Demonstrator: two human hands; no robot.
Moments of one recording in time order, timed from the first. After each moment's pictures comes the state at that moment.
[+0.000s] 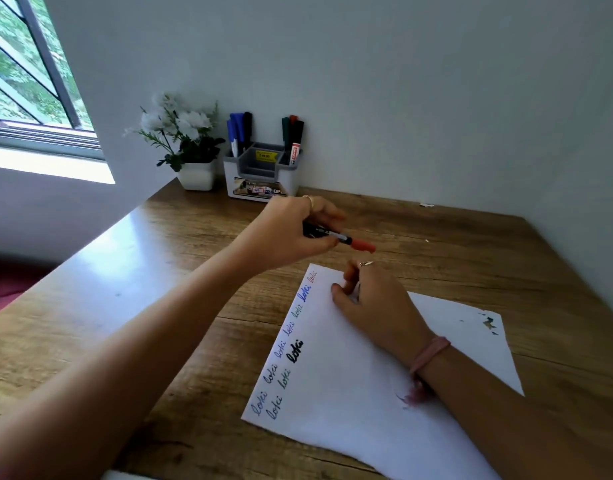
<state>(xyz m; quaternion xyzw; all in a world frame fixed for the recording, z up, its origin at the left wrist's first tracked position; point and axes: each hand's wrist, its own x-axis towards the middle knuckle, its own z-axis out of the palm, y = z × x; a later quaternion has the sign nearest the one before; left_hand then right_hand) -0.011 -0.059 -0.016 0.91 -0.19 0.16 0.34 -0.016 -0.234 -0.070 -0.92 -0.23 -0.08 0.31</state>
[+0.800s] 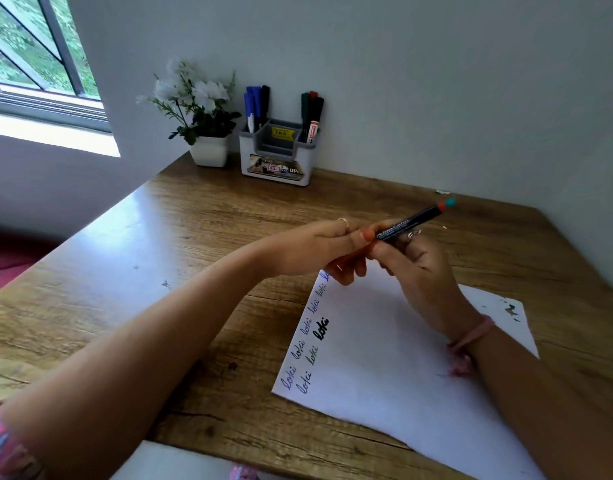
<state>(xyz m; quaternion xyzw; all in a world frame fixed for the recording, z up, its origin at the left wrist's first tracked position) -0.034 -0.062 -0.028 0.81 -0.21 -0.16 0.53 -0.025 -0.235 -0.050 -0.74 -0.33 -0.04 0.59</state>
